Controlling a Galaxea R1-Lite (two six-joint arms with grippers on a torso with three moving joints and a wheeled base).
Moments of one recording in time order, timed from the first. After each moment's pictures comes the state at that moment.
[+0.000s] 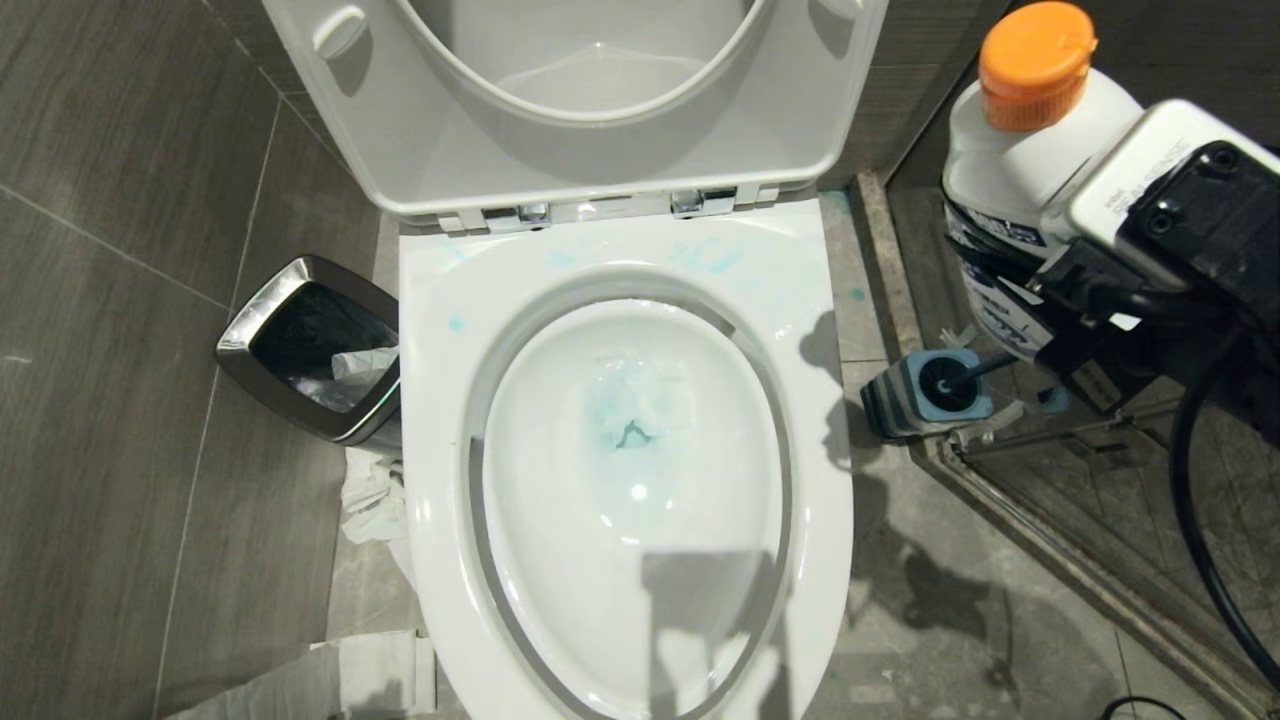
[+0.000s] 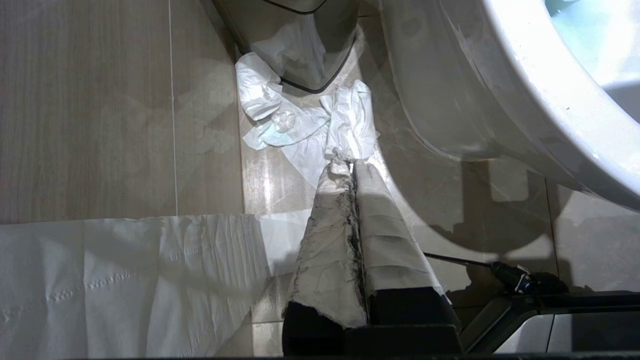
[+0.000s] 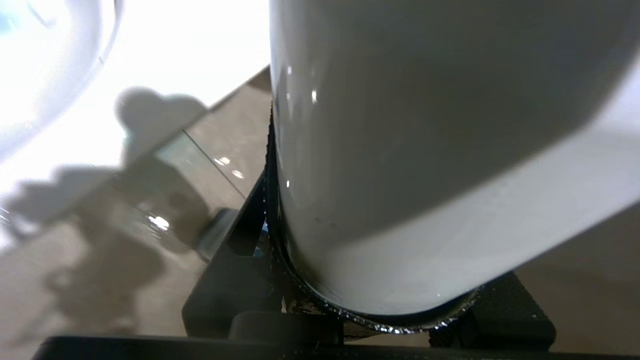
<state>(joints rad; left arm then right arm) 0.00 0.00 0.00 0.01 0.00 0.02 0.79 1.30 -0.90 -0.54 -0.62 -1.06</state>
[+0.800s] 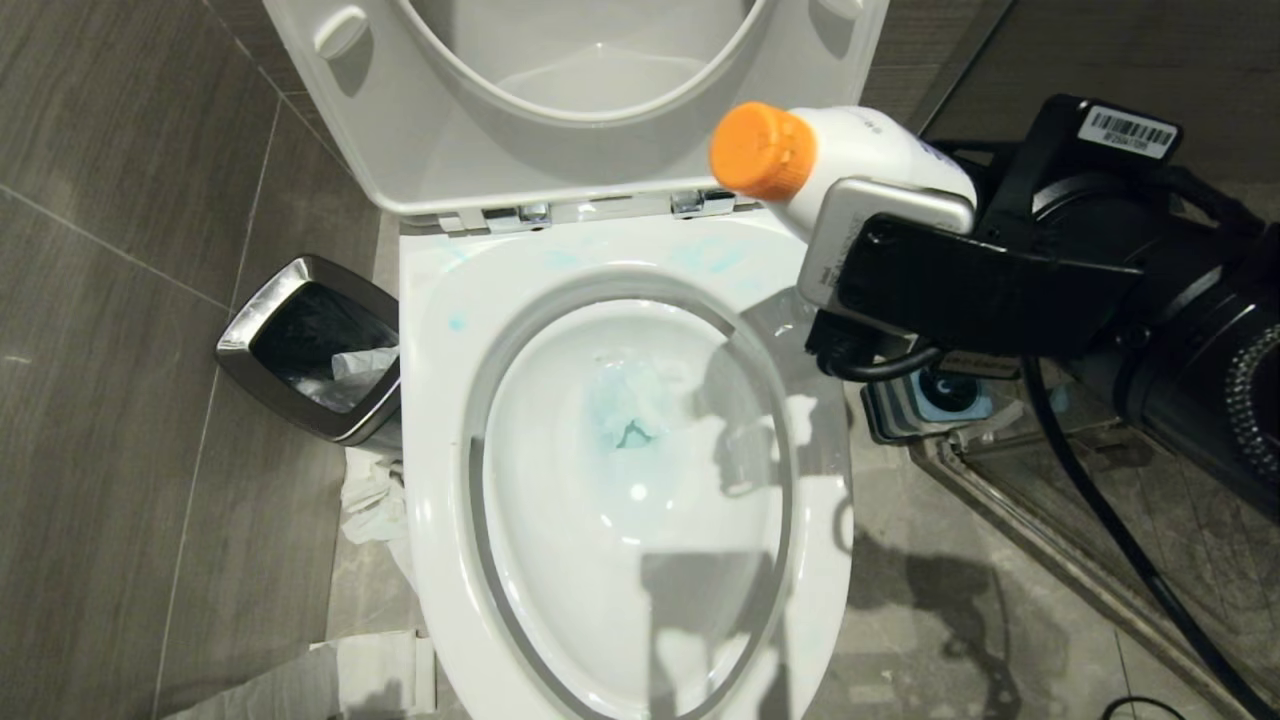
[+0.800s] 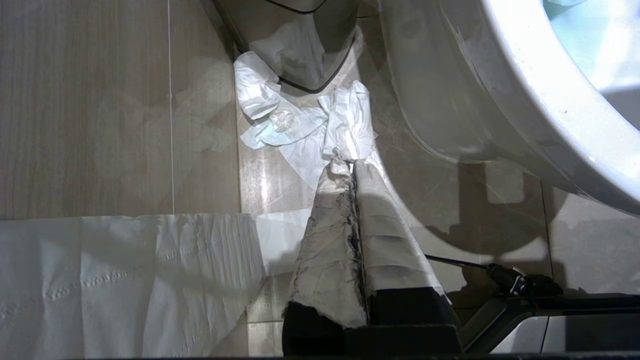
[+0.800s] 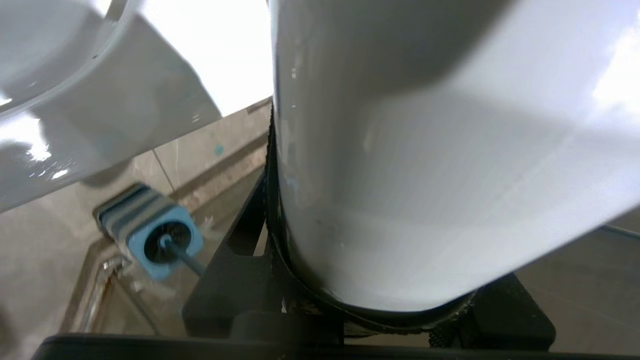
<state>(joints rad) 0.00 0.00 0.00 0.01 0.00 0.01 0.97 1.48 -1.10 -0.55 -0.83 -1.49</state>
